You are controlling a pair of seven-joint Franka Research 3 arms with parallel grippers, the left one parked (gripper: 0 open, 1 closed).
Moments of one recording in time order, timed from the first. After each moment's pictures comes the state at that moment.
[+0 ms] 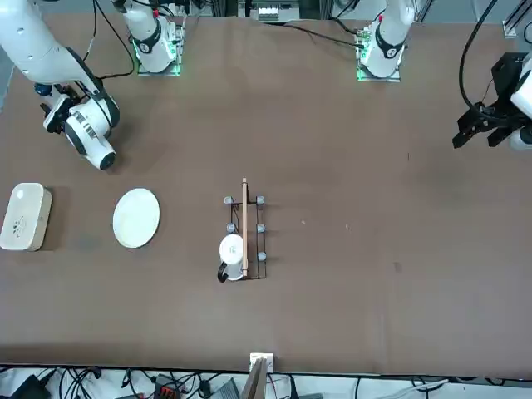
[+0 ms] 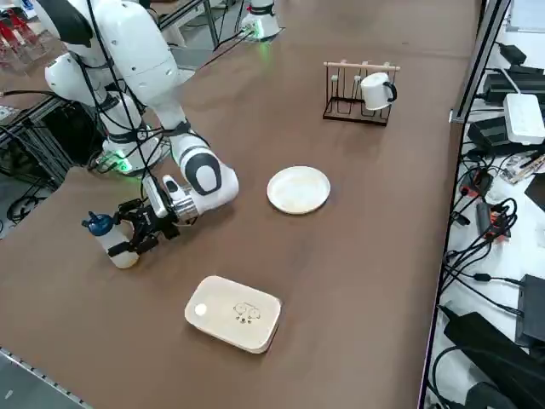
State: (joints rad) arm -0.35 0.63 0.04 -2.29 -1.26 1.48 2.78
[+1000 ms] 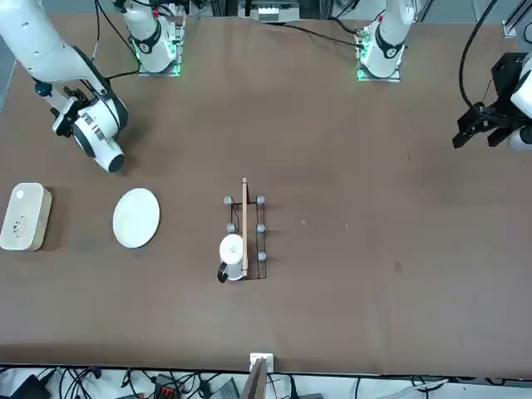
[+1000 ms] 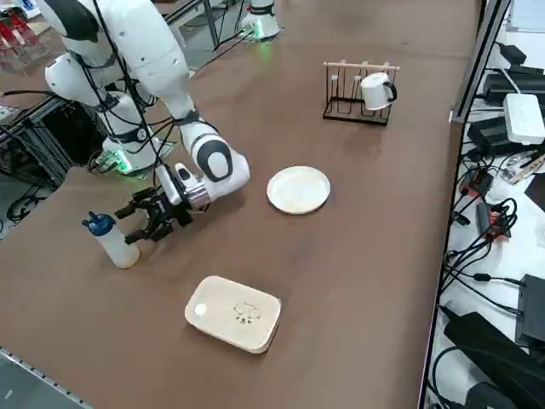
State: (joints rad) arm -0.35 0.59 0.16 -2.29 -1.17 1.45 2.77
